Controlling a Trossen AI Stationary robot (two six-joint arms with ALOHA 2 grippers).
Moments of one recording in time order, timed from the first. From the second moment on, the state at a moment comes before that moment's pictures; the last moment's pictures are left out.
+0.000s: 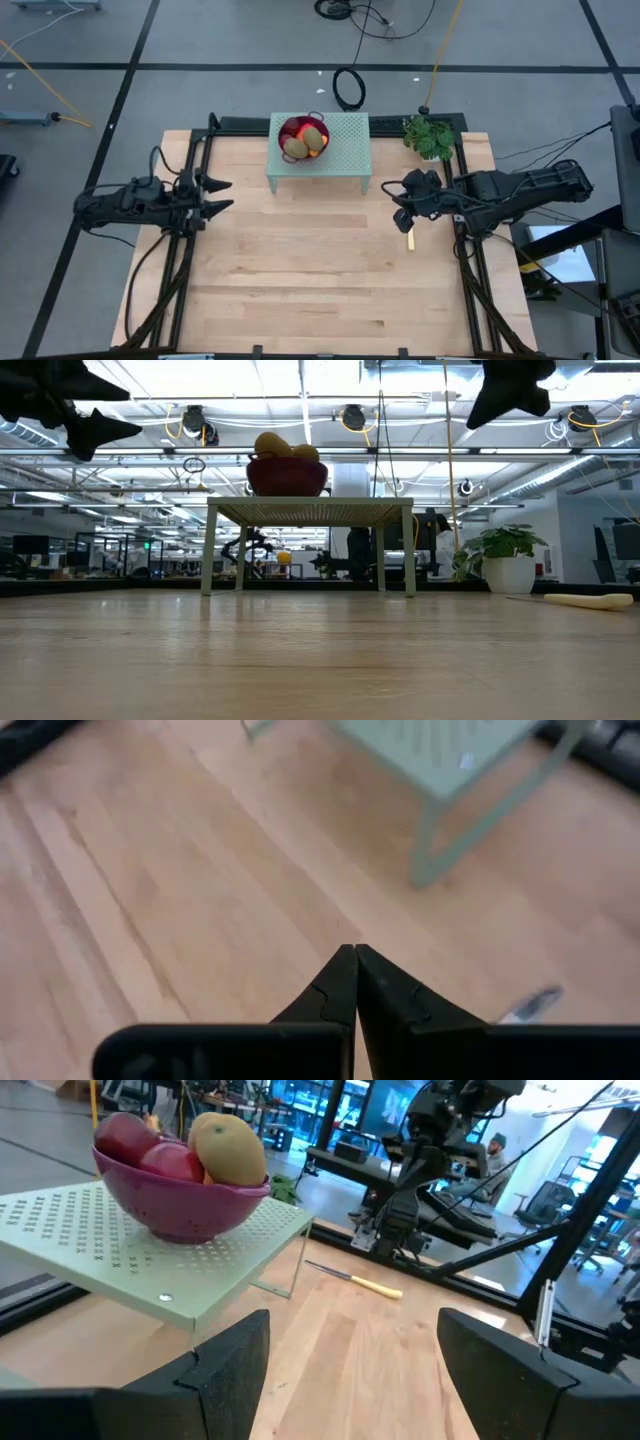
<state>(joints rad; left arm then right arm) -0.03 0.01 0.34 -0.40 -0.22 -0.30 0.19 1.05 1.07 -0.94 0.41 0.78</state>
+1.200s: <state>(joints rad) -0.08 0.01 0.27 -0.44 -0.21 -0.44 0.18 1.22 1.03 -1.31 0.18 1.23</state>
